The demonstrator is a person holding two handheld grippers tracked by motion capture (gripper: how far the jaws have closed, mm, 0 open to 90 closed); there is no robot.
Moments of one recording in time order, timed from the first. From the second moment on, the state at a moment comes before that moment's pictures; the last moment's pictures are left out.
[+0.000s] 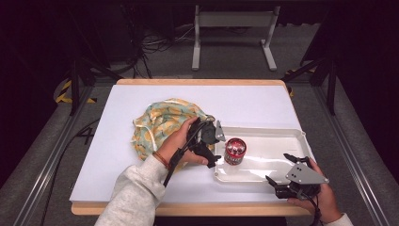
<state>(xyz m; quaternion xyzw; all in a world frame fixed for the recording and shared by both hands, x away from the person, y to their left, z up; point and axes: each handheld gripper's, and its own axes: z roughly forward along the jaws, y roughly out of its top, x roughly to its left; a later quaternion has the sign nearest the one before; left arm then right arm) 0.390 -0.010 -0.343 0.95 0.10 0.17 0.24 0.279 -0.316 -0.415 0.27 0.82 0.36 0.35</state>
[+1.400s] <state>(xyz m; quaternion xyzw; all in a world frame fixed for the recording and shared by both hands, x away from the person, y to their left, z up) 0.392 0.058 -0.354 0.95 0.14 0.20 0.20 0.279 -0.315 -0.416 0.27 0.83 0.36 0.35</state>
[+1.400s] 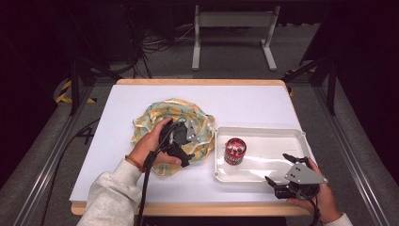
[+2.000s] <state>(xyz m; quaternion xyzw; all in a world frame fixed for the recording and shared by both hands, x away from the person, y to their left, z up) 0.388 0.085 -0.366 0.94 0.16 0.22 0.20 0.278 -0.313 -0.415 0.26 0.82 0.36 0.35</state>
